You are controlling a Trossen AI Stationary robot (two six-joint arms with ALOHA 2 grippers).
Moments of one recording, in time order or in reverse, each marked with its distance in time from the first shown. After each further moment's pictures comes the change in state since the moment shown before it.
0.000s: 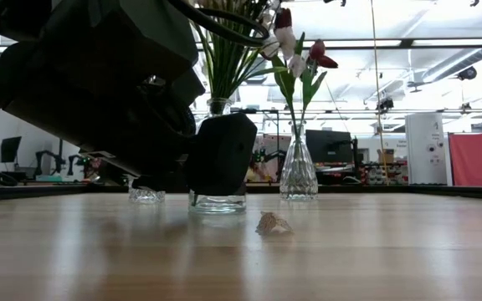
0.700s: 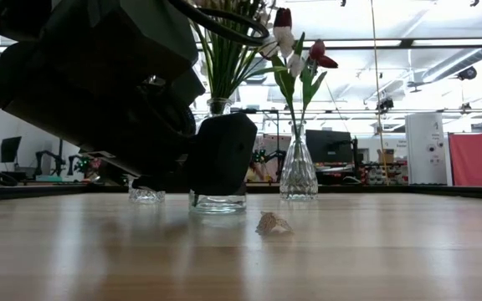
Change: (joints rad) left arm 0.000 0.000 -0.001 0.003 0.000 0.001; right arm -0.015 0.050 0.136 -0.129 0.002 0.041
